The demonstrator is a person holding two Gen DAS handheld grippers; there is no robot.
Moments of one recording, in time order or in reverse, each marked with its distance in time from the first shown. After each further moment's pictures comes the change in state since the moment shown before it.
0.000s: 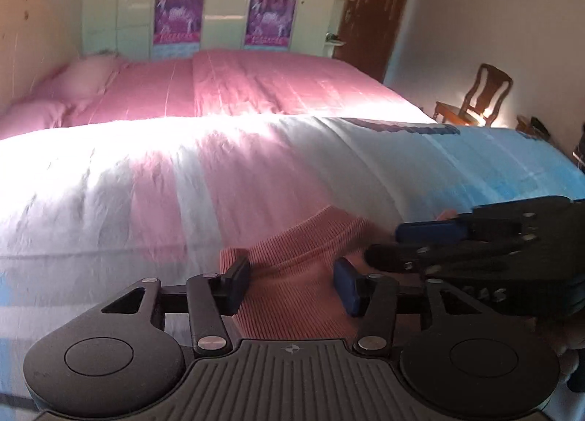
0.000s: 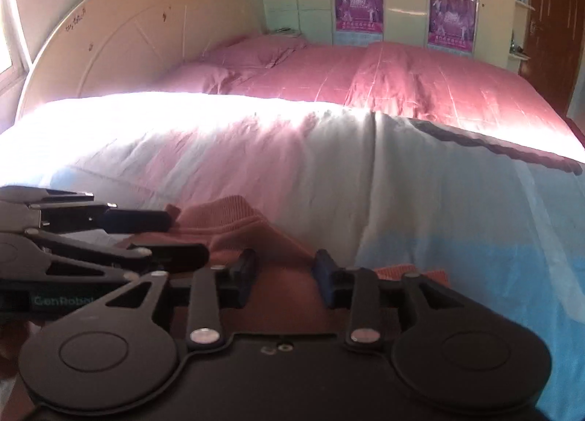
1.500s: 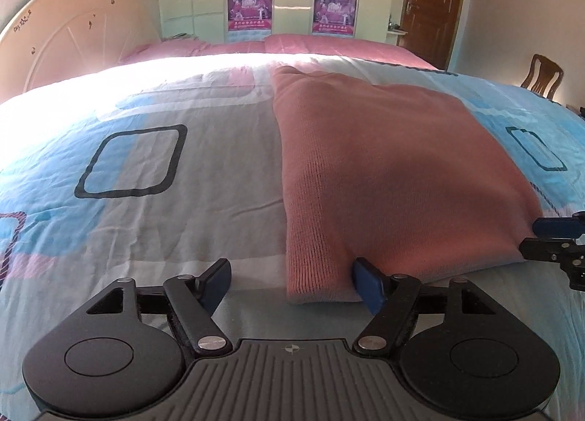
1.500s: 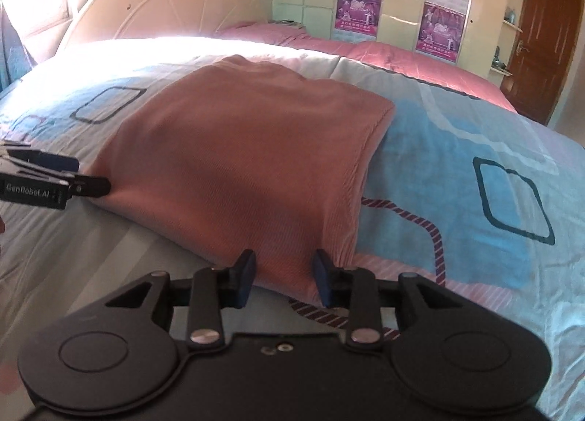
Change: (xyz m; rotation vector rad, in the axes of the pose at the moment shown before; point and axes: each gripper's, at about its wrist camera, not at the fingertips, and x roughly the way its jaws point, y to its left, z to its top) left arm -0.183 -0.072 -0.176 -0.050 0.031 0.256; right arm -0.187 0.006 -0.181 -0.139 0.015 -0.060
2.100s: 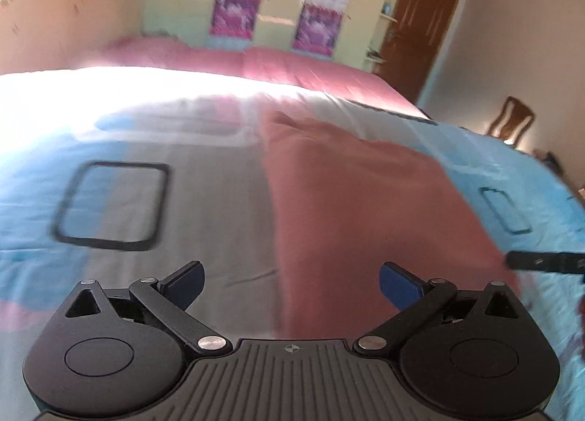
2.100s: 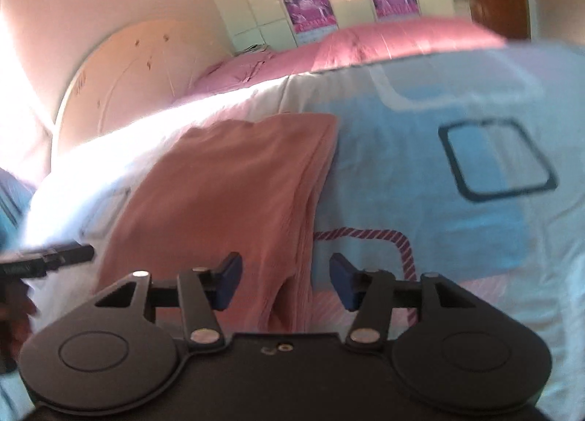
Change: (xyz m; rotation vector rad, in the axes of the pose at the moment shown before) left arm 0.010 0.039 0.054 -0.119 -0.025 -0.211; right arm 0.006 -0.090 0.021 0.428 -0.057 0.185
